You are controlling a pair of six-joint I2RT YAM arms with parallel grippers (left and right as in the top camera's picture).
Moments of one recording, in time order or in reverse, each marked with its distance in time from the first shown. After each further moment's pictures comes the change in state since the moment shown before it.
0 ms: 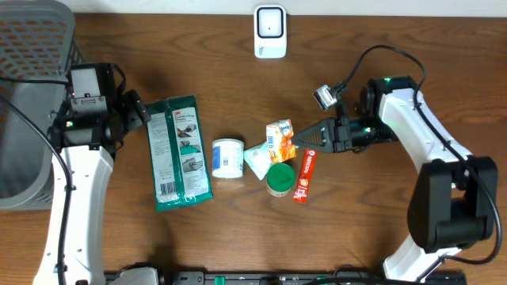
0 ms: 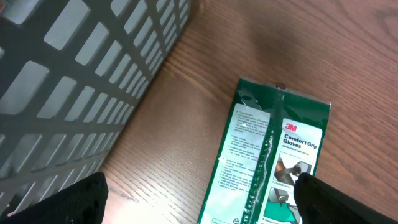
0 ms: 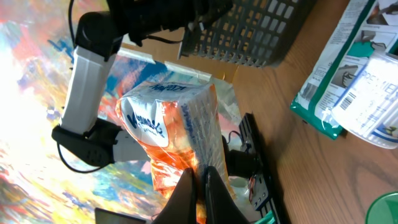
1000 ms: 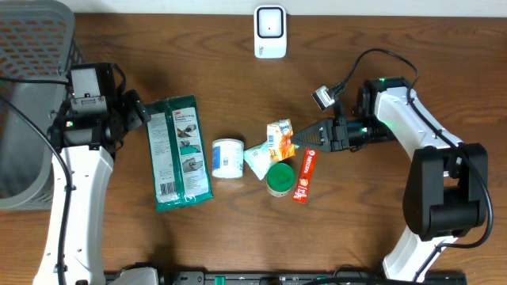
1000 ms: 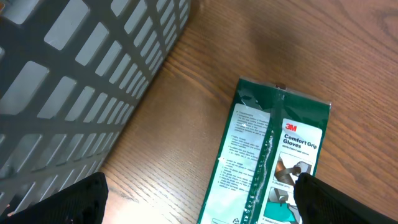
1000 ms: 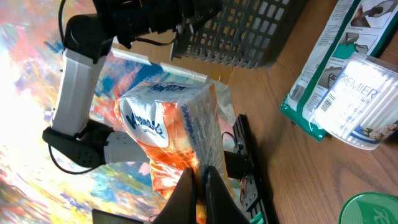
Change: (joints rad) left arm 0.000 0.000 0.000 0.000 0.000 0.000; right arm -0.006 0.083 -0.001 0.000 0.000 -0.074
